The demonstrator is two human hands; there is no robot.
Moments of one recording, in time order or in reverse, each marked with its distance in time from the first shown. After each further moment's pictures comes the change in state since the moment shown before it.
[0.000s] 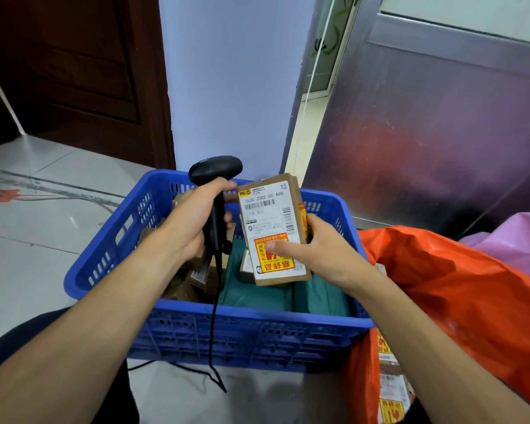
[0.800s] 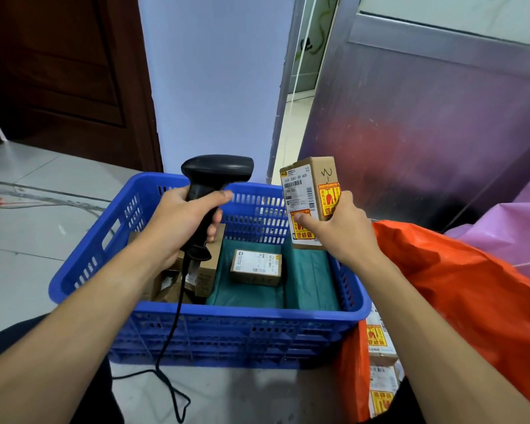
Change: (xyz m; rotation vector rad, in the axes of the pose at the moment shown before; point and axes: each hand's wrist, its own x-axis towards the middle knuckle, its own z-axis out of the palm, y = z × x) left_hand -0.022 -0.001 0.002 0.270 -0.021 0.197; right_hand 0.010 0.015 -0.042 -0.502 0.482 0.108
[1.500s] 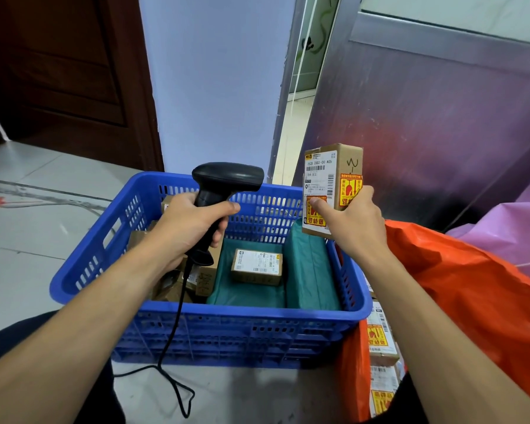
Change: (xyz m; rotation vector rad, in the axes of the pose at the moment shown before) left_hand -0.004 -0.001 0.007 0.106 -0.017 -0.032; right_hand 0.004 0.001 -0.008 0.127 0.150 0.076
